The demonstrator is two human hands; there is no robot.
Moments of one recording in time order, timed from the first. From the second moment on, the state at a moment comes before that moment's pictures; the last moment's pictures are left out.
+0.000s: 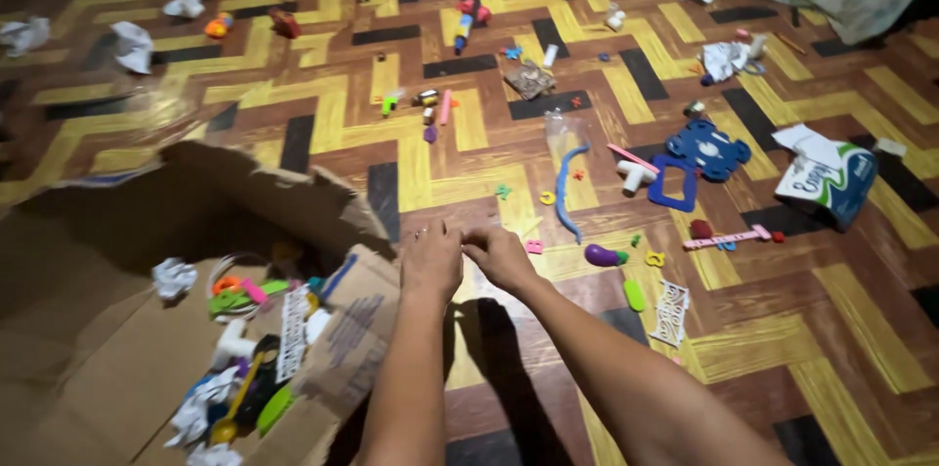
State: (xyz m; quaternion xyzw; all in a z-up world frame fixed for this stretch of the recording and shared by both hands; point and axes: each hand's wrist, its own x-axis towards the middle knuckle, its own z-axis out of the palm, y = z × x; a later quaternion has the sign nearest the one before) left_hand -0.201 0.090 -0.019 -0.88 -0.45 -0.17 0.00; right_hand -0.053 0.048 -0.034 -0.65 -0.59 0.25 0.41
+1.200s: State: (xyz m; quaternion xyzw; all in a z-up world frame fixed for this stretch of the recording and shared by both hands) left_hand -0.050 0.092 -0.132 -0.76 -0.61 -0.05 -0.20; right_hand 0.042 0.075 -0.204 -0.78 -0.33 0.35 0.41
